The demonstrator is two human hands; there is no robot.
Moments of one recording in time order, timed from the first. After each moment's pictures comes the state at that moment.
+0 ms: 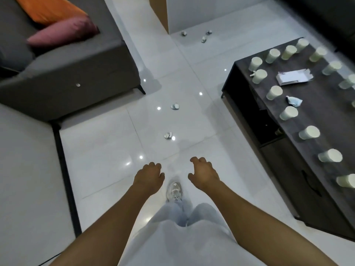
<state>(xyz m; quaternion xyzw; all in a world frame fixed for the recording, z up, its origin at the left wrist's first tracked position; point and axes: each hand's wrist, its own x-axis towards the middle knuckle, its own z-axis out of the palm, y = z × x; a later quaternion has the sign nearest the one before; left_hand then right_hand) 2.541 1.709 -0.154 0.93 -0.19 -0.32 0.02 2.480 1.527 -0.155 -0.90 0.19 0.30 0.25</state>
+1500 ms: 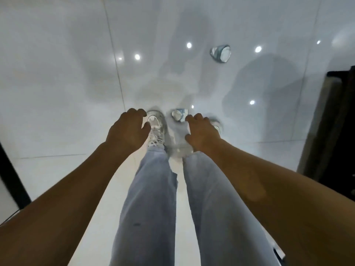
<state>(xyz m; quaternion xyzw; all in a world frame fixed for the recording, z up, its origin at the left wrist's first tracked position) 2.951 1.683 -0.606 0.89 0.06 -0.44 0.13 2.932 1.482 -0.659 -0.84 -0.04 0.53 0.12</state>
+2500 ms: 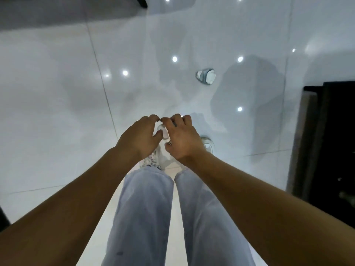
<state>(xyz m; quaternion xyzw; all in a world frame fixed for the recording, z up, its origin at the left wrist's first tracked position) 3.022 1.647 -0.603 0.86 0.00 -0.45 0.24 2.989 1.507 -0.626 -0.90 -0.07 0.37 0.21</state>
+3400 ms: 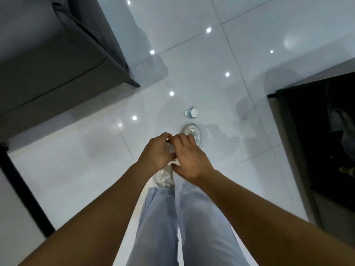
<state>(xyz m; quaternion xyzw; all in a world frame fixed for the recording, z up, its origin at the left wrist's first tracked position) 3.117 1.590 -0.449 0.81 -0.01 -0.48 0.33 3.050 1.475 -0.443 -0.92 0.03 0.27 0.30</state>
